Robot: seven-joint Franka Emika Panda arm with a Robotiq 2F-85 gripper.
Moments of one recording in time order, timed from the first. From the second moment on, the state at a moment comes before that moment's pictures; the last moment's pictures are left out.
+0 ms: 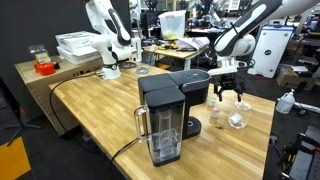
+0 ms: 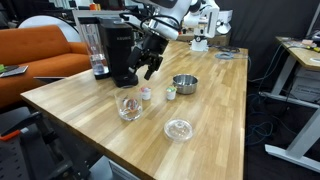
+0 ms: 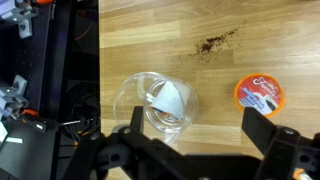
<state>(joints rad) -0.04 0.50 -0.10 -1.96 0.24 1.97 1.15</state>
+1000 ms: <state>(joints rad) -0.02 0.45 -0.12 -2.05 0.24 1.96 1.22</state>
